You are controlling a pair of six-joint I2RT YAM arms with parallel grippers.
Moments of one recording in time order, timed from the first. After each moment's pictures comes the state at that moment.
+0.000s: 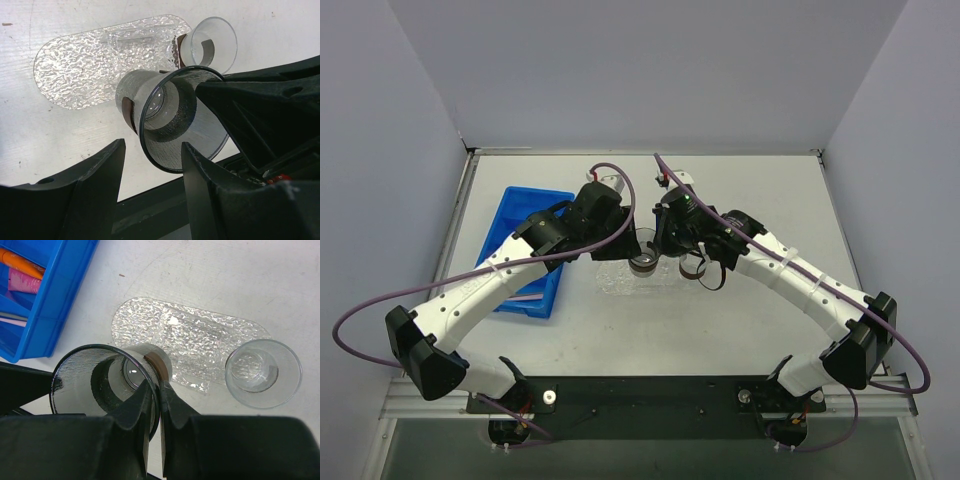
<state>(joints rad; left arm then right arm) -0.81 1.40 1.45 -0.86 -0.10 -0.73 0.82 1.45 1.38 -0.67 0.20 0.47</state>
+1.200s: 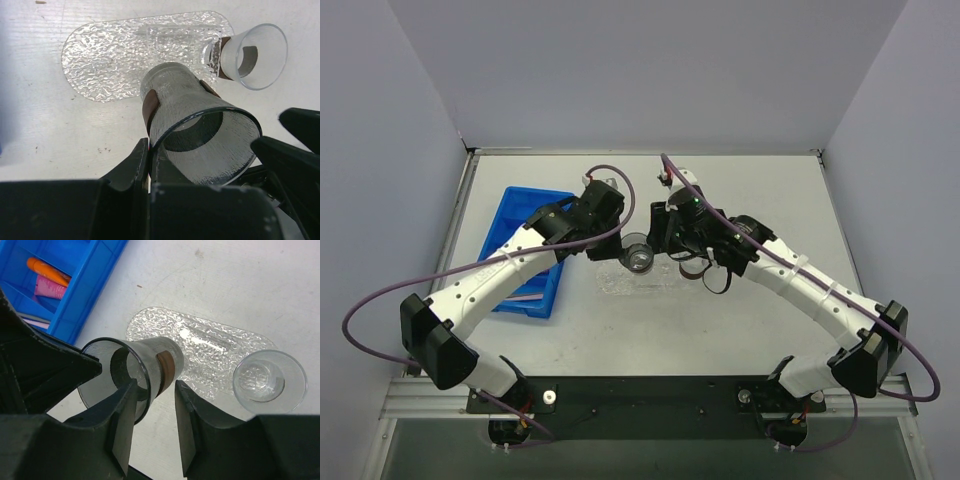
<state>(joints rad) -0.76 1.47 1.46 -0.91 -0.13 -0.77 0.82 1.40 1.34 -0.61 0.17 0.45</state>
